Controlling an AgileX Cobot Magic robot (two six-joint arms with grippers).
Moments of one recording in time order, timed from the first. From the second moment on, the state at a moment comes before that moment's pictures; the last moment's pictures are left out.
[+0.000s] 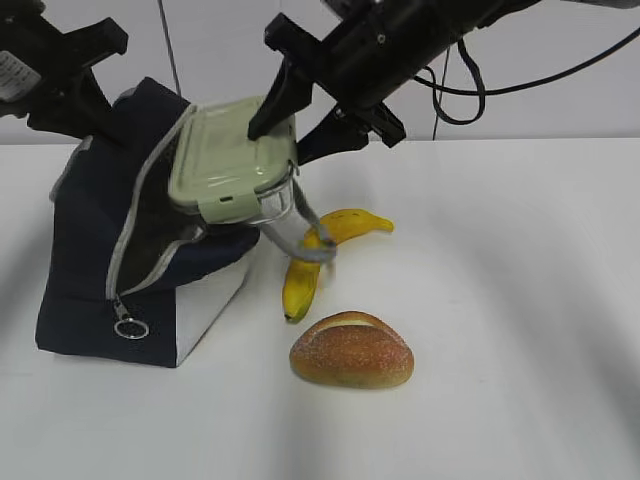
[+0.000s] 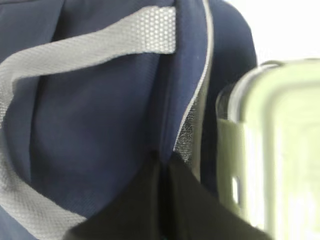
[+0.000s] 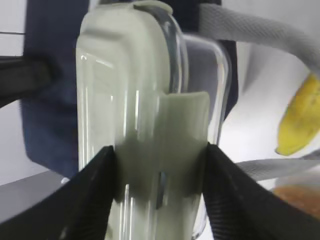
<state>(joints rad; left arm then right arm) -0.10 1.70 -1.48 -0.47 1.04 0.06 0.34 2.04 -1.84 0.80 1.12 -0.09</state>
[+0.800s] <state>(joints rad) -0.10 1.70 -1.48 -0.47 1.05 0.06 0.49 2.11 -1.89 0.59 0.92 0.07</state>
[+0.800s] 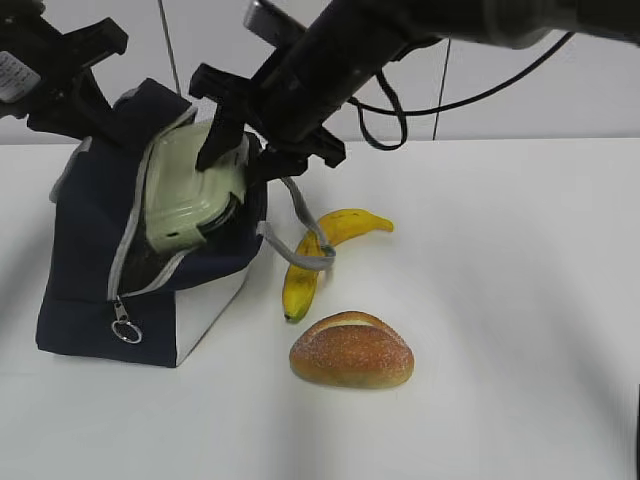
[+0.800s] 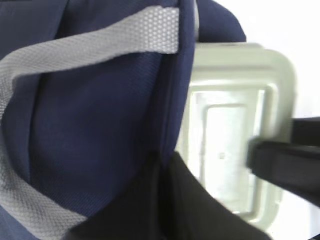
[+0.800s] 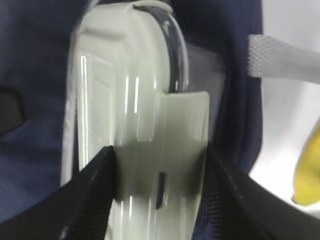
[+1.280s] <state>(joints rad) -0.10 1.70 -1.48 -0.47 1.05 0.06 0.59 2.33 -2.10 0.56 0.91 0.13</state>
